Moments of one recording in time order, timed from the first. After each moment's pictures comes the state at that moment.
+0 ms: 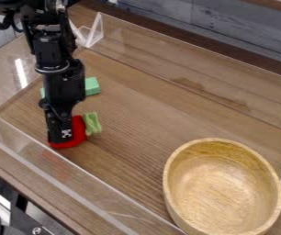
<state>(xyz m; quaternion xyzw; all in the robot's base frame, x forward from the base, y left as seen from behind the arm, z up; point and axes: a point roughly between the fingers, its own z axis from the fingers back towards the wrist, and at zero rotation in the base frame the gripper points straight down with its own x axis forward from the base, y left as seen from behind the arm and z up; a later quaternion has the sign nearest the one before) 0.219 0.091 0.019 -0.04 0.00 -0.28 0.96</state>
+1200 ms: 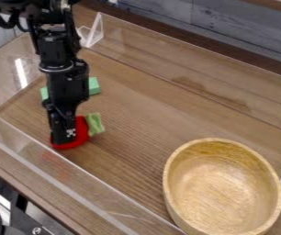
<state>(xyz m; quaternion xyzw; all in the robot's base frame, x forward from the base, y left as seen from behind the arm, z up) 0.224 0.087 0.018 -0.04 0.00 -0.27 0.96</state>
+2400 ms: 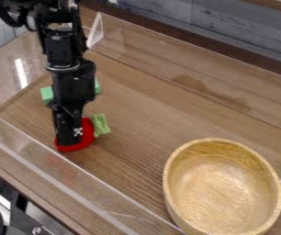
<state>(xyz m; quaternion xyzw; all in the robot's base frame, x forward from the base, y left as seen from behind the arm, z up) 0.230 0.082 0.018 -0.05 0.00 -0.25 0.97</state>
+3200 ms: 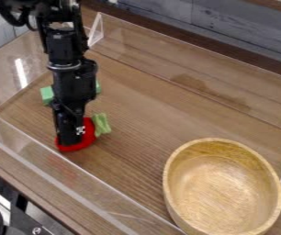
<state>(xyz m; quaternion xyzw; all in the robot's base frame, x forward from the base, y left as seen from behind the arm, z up) 0.233 0.083 0.019 -0.05 0.00 -0.24 0.97</state>
